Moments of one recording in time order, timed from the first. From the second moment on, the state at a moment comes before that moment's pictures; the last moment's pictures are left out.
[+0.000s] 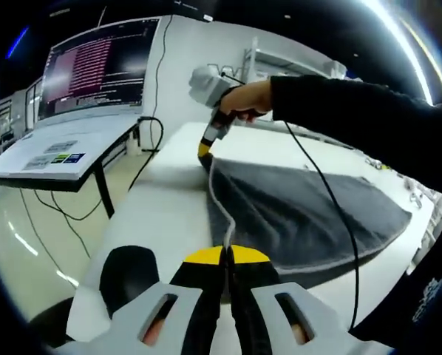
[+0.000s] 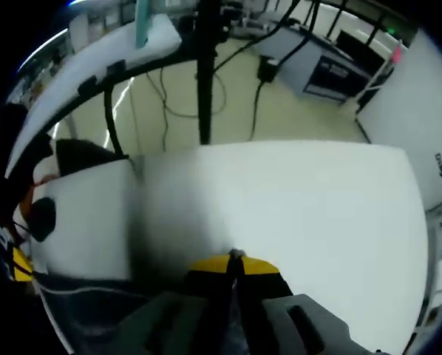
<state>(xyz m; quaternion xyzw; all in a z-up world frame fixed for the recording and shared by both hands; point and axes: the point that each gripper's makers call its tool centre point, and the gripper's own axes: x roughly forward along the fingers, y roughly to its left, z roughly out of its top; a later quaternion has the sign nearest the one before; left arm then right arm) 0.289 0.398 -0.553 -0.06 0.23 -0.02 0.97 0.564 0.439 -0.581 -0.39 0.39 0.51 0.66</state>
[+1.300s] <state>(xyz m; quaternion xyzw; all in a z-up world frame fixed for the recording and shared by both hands) 0.280 0.419 -0.573 -0.06 0.25 0.01 0.97 0.577 0.457 -0.603 -0.39 0.36 0.51 0.68</state>
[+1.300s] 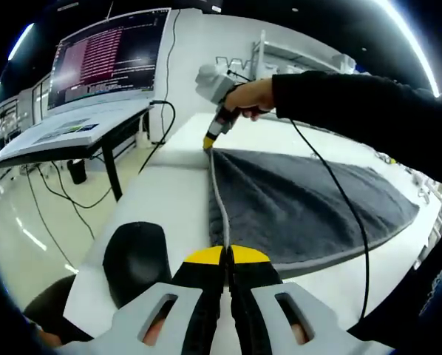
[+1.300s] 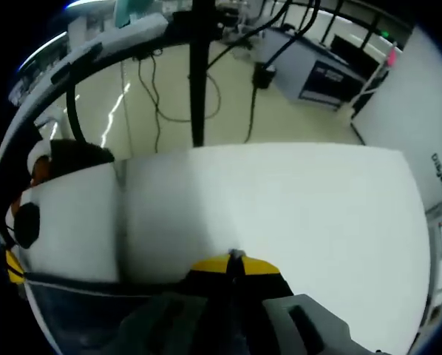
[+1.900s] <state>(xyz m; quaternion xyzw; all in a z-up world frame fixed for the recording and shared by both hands) 0.280 0.417 -0.584 -0.06 0.26 0.01 0.96 0.570 0.483 -0.579 -0.38 0.29 0.54 0.69</state>
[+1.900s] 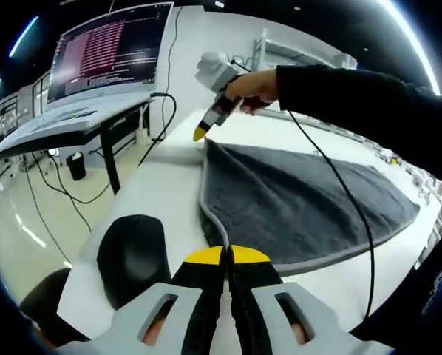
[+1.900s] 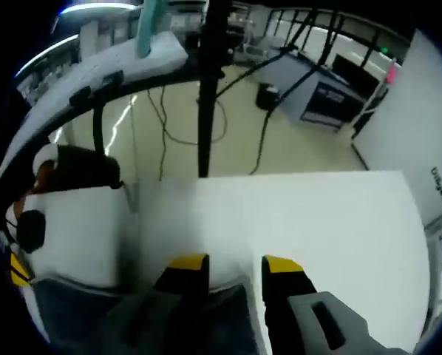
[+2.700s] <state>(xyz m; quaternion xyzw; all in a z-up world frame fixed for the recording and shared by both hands) 0.270 0.421 -0.592 -0.07 0.27 0.01 0.96 0.595 0.471 -0.554 -0.42 0.20 0.55 0.70</state>
